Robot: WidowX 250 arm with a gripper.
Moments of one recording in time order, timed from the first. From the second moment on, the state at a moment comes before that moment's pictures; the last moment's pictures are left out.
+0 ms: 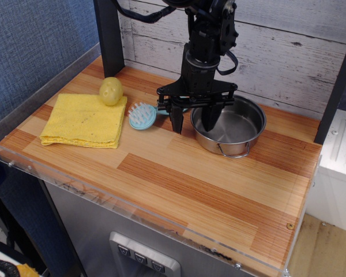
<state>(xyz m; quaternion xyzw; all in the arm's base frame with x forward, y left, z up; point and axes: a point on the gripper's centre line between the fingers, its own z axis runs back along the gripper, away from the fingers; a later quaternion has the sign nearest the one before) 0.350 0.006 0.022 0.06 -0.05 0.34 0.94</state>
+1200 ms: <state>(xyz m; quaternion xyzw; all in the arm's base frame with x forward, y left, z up) 0.352 0.002 0.031 0.06 -0.06 0.30 0.95</state>
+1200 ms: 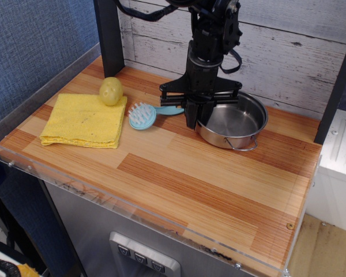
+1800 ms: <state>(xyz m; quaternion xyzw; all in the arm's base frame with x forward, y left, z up) 0.345 -0.024 0.102 0.02 -0.12 0.21 0.97</state>
